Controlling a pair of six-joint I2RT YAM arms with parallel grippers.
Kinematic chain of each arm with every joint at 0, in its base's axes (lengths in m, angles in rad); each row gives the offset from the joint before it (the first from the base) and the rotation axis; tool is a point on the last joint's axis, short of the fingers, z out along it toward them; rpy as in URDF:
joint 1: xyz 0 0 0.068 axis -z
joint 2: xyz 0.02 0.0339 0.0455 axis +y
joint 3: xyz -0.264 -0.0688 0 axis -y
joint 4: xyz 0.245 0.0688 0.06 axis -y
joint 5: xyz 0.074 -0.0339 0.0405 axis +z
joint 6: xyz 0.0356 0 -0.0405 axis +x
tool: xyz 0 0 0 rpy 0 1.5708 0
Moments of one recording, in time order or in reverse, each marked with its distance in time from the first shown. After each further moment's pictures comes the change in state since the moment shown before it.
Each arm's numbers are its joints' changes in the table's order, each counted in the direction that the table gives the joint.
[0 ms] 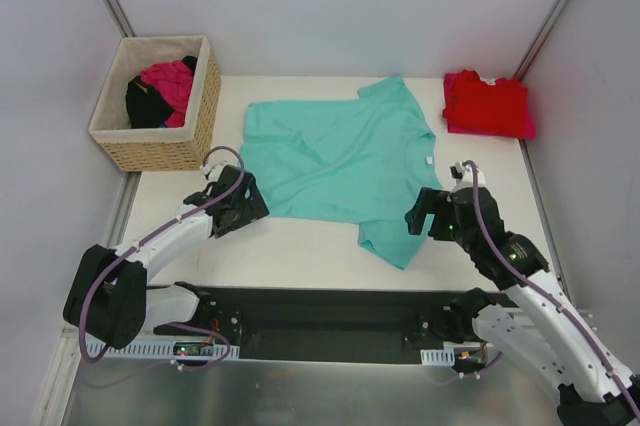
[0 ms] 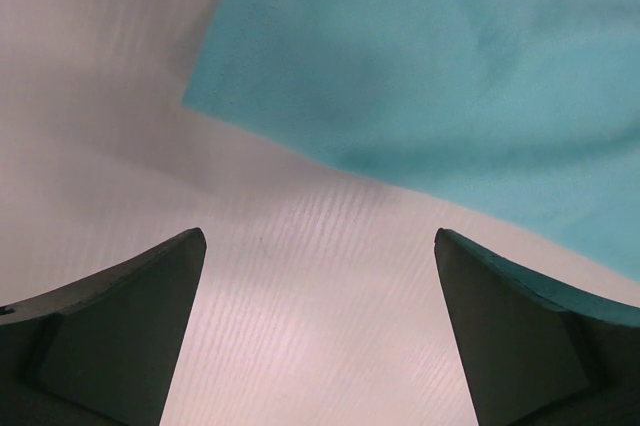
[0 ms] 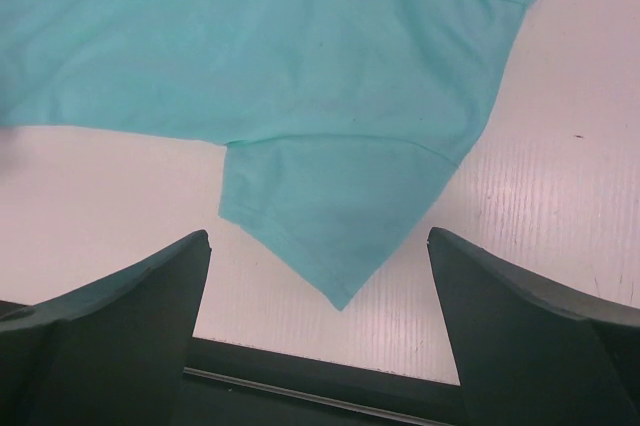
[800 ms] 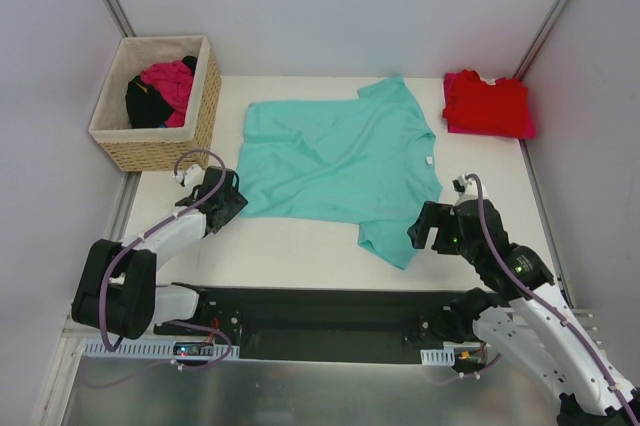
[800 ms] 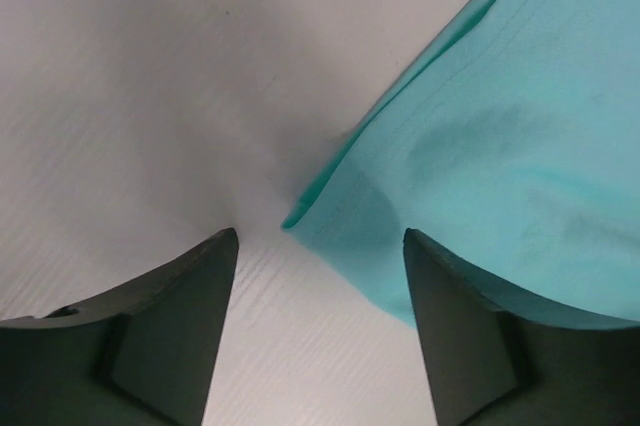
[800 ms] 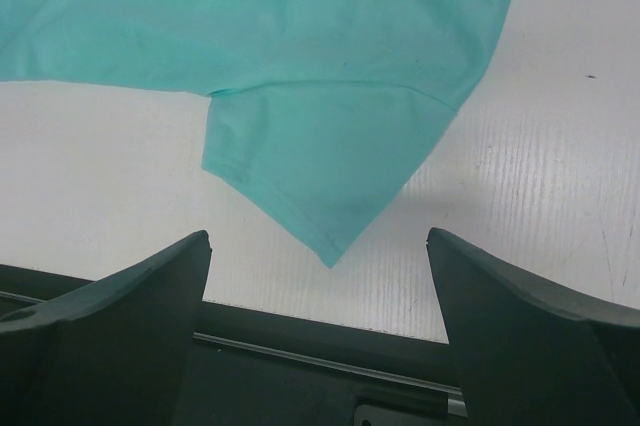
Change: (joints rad) left arm -0.158 0.030 -0.104 0.208 0.084 -0.175; right arm -0.002 -0.144 -0.052 -0.103 0.034 0.023
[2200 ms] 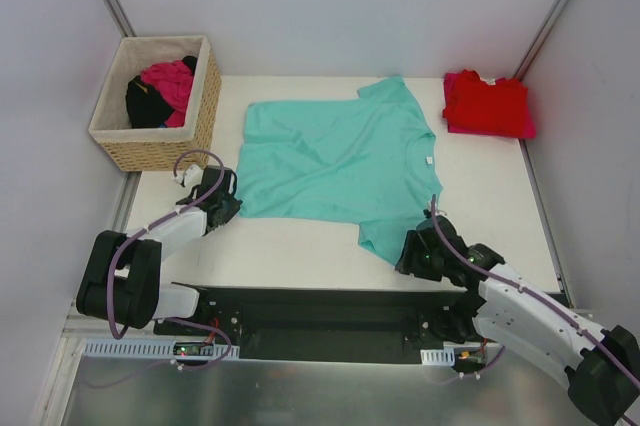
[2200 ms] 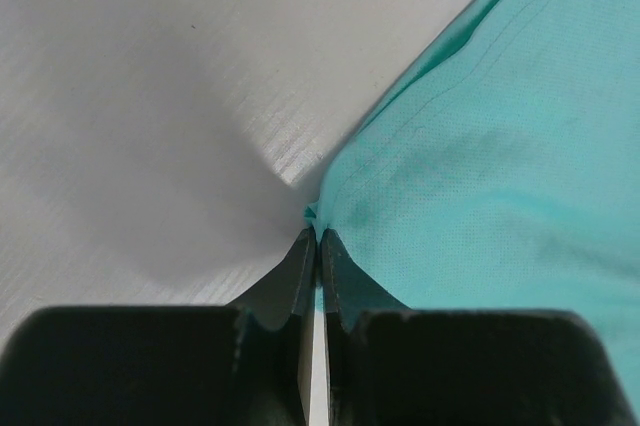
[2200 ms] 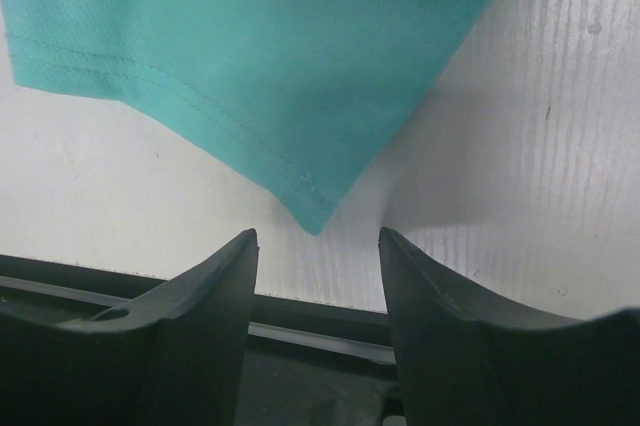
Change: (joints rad) left arm -0.038 0.063 -0.015 0.113 -0.043 -0.030; right arm -0.133 0.202 -0.300 0.171 0.085 0.270
